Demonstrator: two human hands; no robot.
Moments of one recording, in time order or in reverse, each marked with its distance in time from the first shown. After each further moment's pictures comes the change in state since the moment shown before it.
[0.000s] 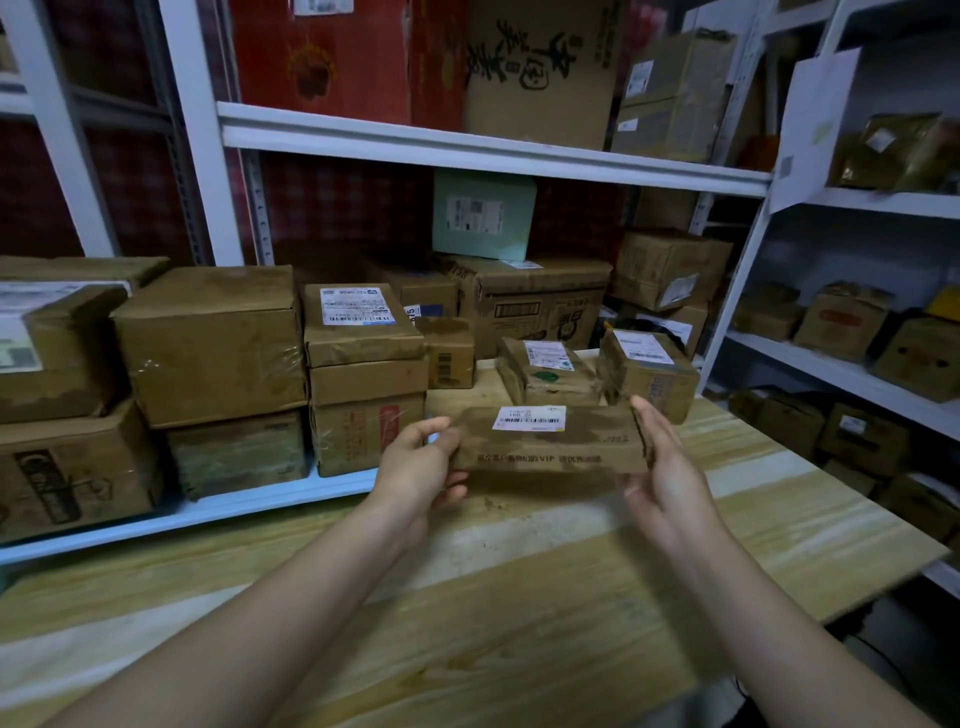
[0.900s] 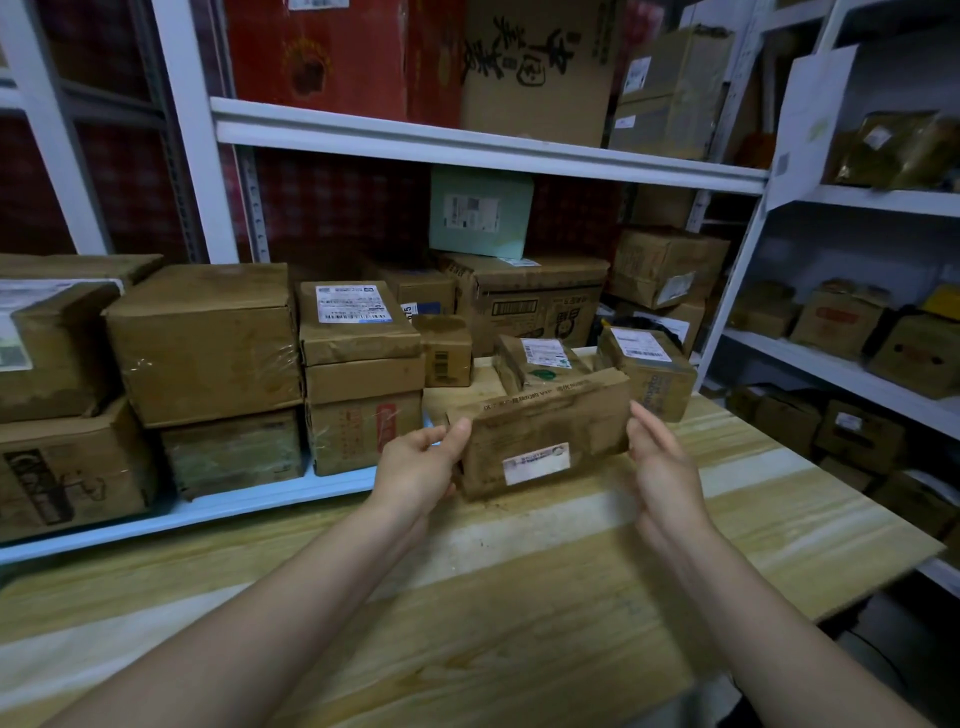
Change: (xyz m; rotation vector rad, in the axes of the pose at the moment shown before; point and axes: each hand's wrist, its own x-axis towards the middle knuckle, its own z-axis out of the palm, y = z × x) left_hand 0.006 -0.006 0.001 0.145 0.031 0.111; right_hand 0.011 0.011 -0.007 -0.461 0.112 -0.179
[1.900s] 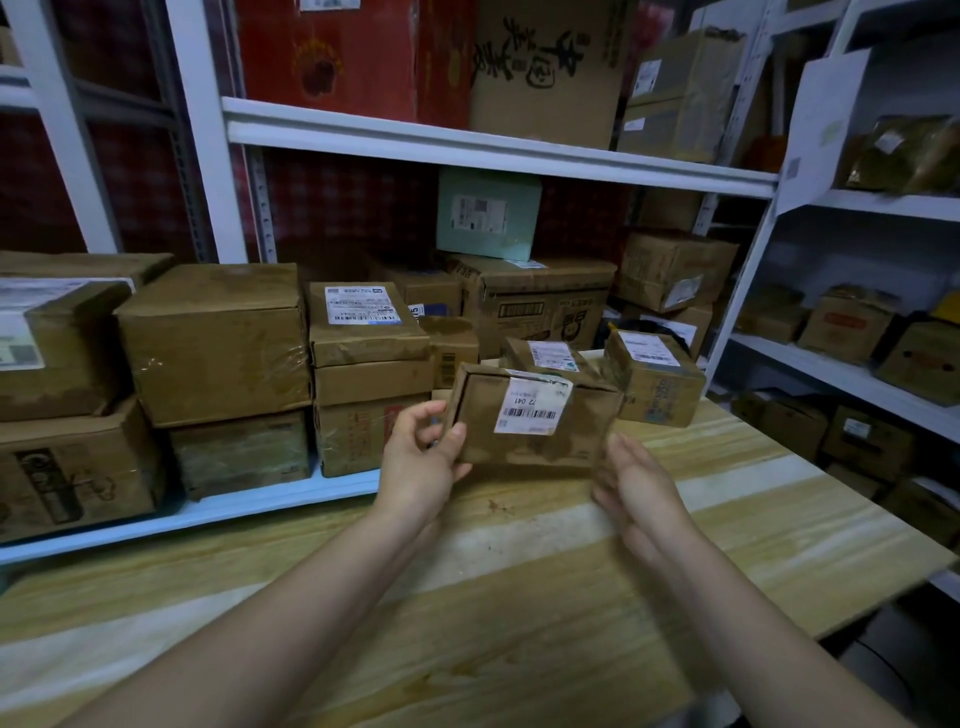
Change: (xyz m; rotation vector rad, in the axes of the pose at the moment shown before) left_hand -0.001 -0.001 -0.001 -0.255 -0.020 0.149; right_hand 0.003 0.014 0.016 -0.110 -0.082 0.202
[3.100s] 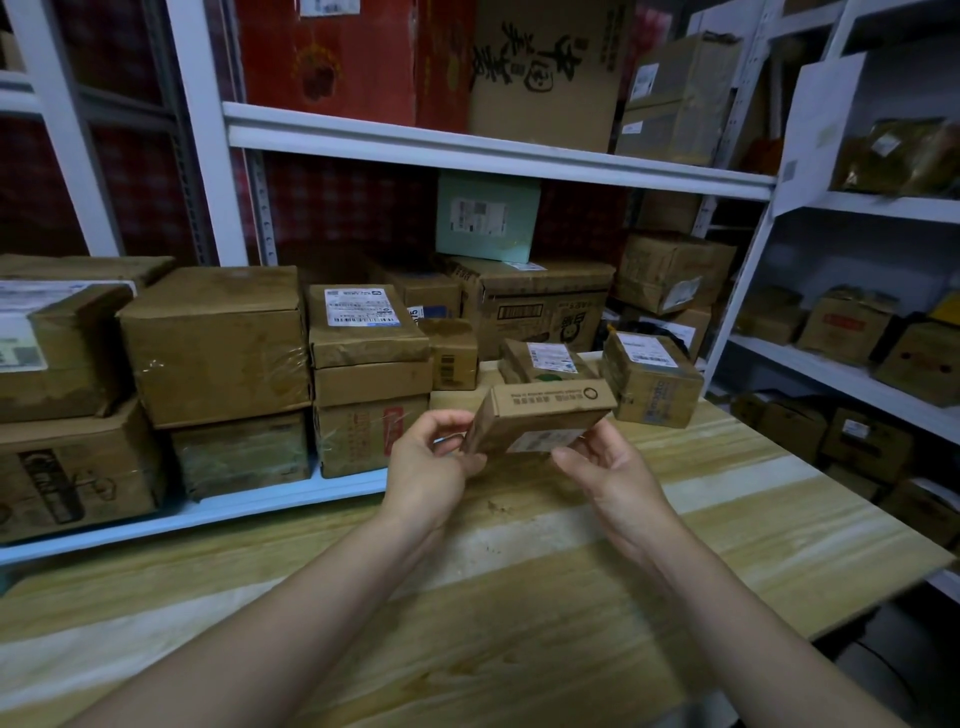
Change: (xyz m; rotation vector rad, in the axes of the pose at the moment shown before) left_hand -0.010 0.001 0.004 0.124 -0.053 0.074; right_hand -0.016 -0.003 0.009 -0.006 -0.319 -0.309
